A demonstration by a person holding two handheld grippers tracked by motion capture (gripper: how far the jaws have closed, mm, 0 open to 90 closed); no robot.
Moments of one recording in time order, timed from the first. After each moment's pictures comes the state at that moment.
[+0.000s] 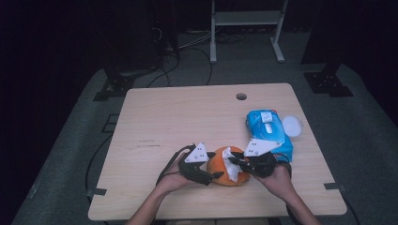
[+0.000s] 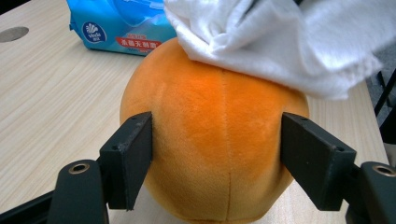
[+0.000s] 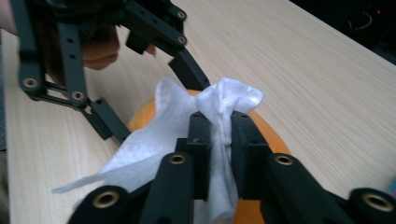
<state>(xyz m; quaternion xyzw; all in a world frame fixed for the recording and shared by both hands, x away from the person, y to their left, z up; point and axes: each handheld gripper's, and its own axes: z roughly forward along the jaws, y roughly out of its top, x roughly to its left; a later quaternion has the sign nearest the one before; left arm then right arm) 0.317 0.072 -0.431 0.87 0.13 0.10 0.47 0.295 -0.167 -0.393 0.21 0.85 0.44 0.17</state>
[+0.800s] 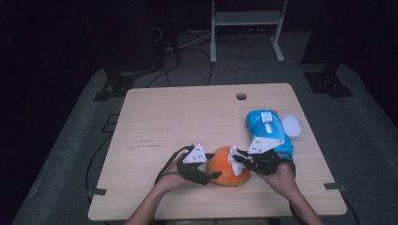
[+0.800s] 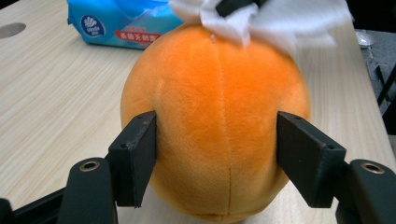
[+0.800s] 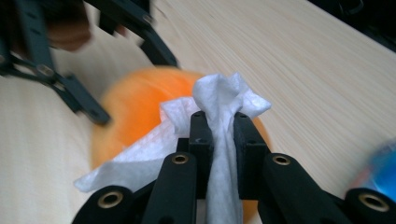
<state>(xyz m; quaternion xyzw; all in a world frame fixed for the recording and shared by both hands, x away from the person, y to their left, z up) 0.321 0.079 -0.437 0.87 0.12 0.09 0.47 0.306 -0.183 -0.400 0.24 0.86 0.42 0.18</state>
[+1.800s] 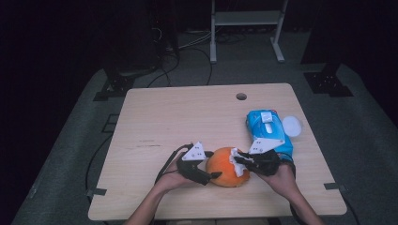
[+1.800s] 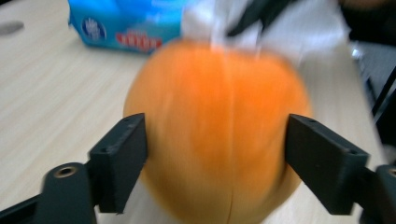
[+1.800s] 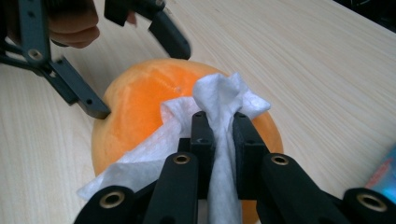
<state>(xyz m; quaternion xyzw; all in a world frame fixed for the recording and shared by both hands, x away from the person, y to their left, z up) 0.322 0.078 -0.429 0.85 0.13 0.08 0.51 0.305 -0.180 -0.406 0.24 0.86 0.43 0.16</state>
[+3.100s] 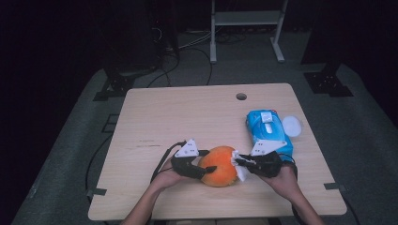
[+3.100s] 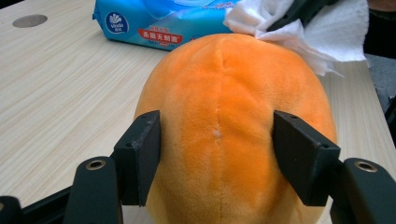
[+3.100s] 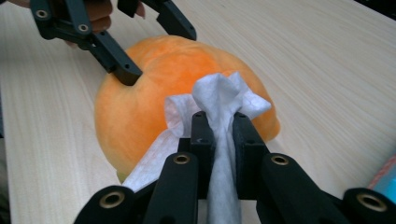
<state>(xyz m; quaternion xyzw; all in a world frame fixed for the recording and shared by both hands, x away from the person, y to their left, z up) 0.333 0.096 -0.439 0.85 0.15 0.08 0.49 0.302 -0.187 -0.409 0.24 0.86 0.43 0.14</state>
